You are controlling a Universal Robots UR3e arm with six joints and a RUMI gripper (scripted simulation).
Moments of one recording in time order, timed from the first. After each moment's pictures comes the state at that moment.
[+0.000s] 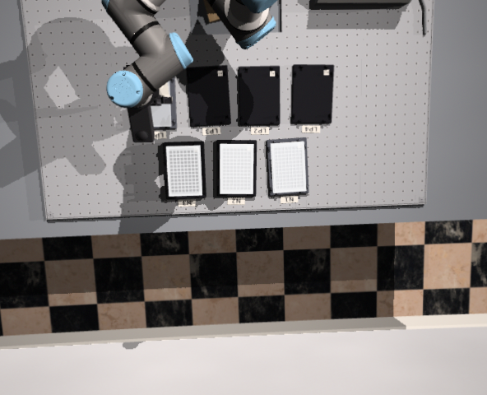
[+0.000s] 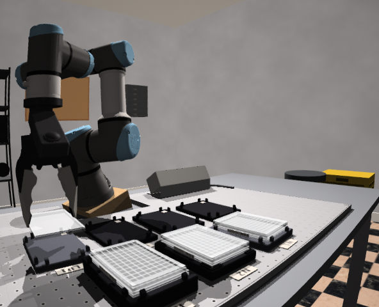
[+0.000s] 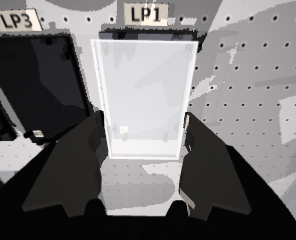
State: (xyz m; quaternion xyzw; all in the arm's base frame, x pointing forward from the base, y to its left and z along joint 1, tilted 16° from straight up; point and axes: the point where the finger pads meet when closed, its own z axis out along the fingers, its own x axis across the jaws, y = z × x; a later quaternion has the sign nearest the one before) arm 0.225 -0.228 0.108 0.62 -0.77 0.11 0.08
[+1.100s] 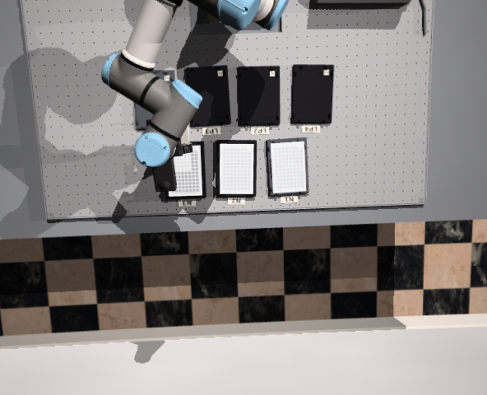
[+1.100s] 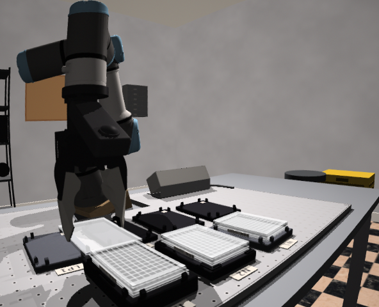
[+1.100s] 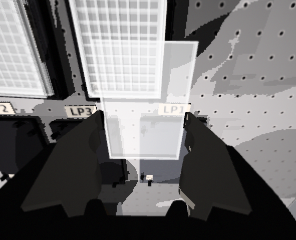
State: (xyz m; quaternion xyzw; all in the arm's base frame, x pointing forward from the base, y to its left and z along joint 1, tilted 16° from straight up) arm 0.342 -0.209 0.108 0.62 -0.77 0.11 0.08
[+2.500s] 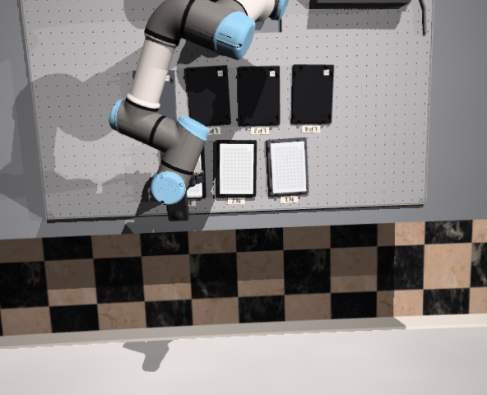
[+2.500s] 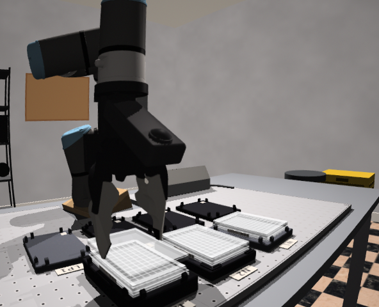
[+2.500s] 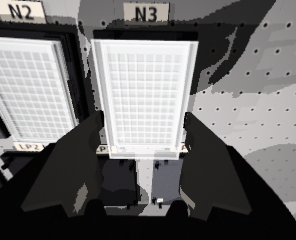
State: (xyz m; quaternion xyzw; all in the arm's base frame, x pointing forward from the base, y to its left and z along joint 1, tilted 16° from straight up) arm 0.414 -0.202 0.100 0.62 -0.77 0.11 0.08
